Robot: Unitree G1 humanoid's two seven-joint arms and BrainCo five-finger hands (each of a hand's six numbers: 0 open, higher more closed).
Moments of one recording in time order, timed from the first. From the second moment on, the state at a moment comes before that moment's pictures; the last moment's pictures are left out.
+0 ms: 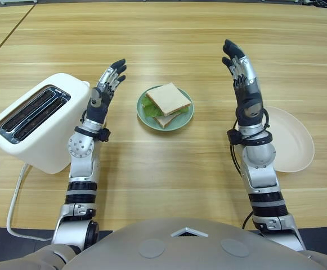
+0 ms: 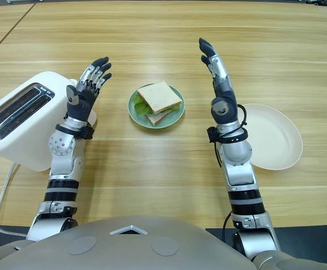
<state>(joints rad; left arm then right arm) -0.13 0.15 0.10 0.24 -0.01 -0.60 -0.27 -0.02 -0.26 0.05 -0.11 -0.22 -0.61 -0.06</state>
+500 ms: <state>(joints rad) -0.19 0.18 0.09 0.39 0.10 -0.70 -0.11 -0.01 -0.26 0.00 0.03 -0.24 -0.58 -0.06</state>
